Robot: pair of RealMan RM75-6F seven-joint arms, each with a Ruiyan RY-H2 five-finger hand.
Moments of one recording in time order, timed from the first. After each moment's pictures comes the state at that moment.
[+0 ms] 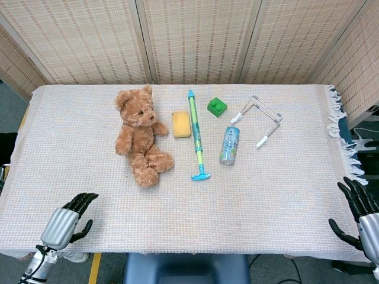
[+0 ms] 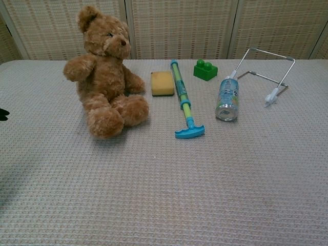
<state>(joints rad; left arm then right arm) -0.17 -1.31 0.07 -1.56 1.67 1.43 0.07 -0.05 -1.05 -0.02 -1.56 -1.73 1.71 0.19</state>
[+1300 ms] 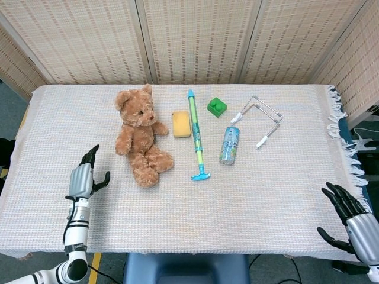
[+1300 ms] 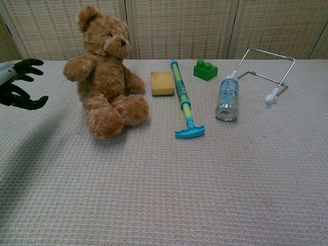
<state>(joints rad) -0.41 -1.66 -0.40 -1.57 1.00 1.25 0.30 -0.01 -1.02 -0.07 -1.56 -1.79 1.67 0.28</state>
